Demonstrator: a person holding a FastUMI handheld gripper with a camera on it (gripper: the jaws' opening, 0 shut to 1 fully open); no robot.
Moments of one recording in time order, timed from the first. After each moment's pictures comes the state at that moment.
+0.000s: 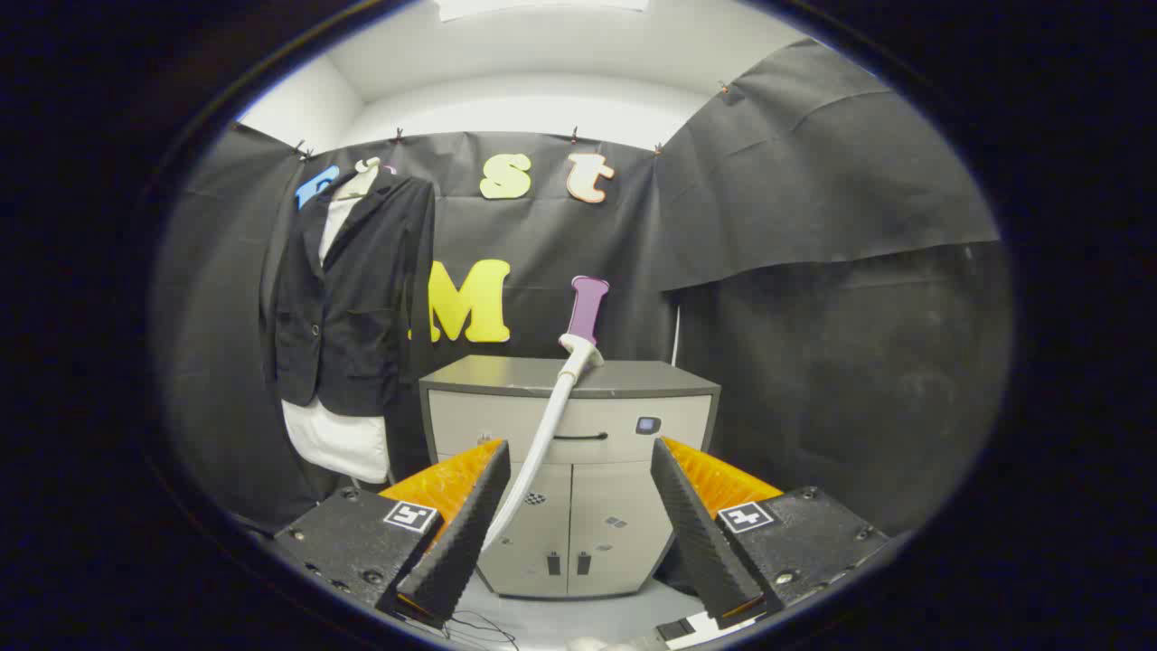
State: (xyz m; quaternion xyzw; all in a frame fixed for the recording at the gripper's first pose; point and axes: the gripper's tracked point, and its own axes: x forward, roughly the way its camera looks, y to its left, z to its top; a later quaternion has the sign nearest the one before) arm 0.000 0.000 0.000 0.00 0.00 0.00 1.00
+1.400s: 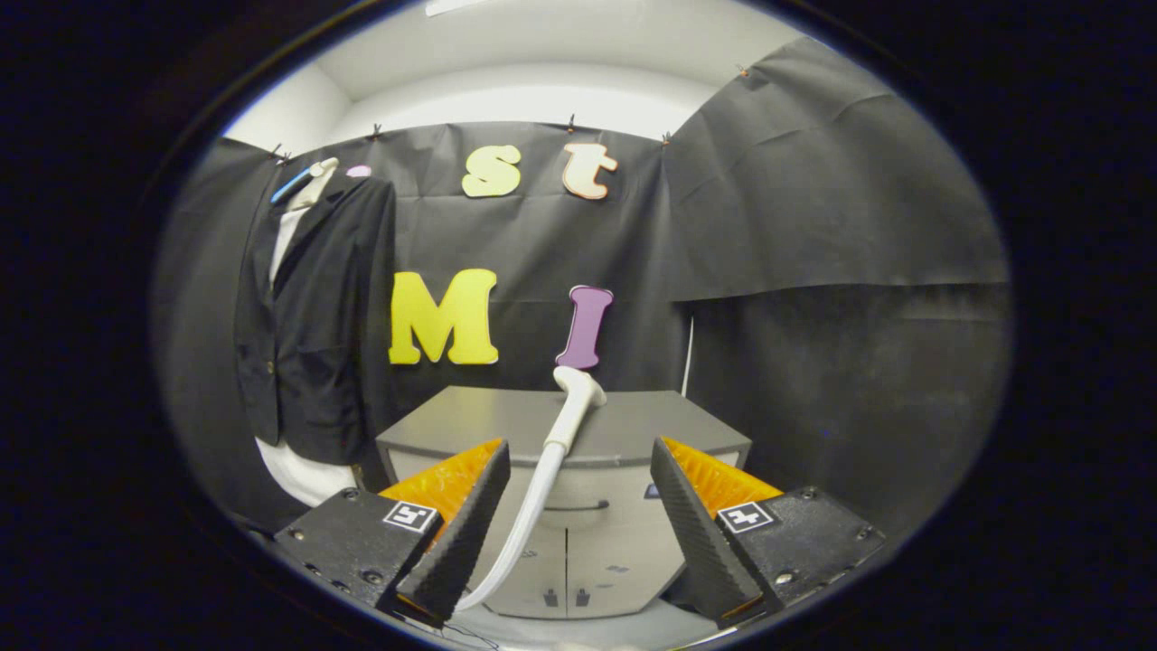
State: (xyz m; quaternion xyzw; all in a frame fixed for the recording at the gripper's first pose) arm 0.177 -0.011 0.096 0.01 0.01 0.02 1.00
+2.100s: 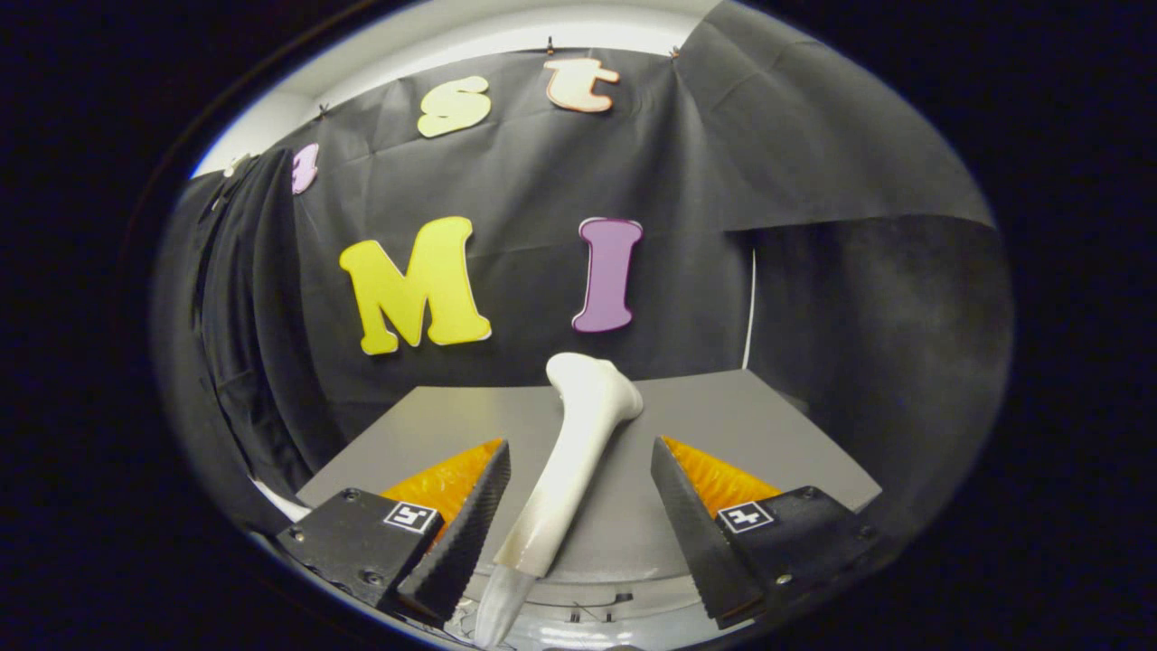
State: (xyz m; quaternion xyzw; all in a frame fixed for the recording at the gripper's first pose) arm 0.402 -0.003 0.072 0.05 0.13 0.08 0.99
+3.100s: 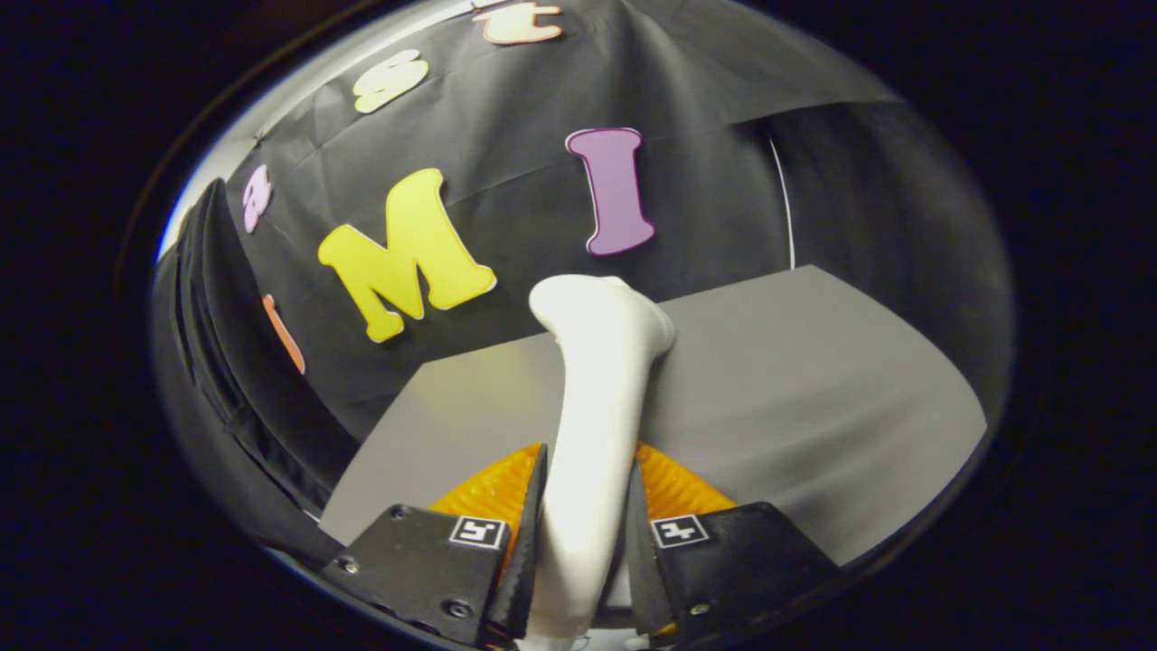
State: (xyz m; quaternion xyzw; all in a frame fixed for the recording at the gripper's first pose) arm 0.448 0.034 0.028 0.17 0.25 0.13 0.95
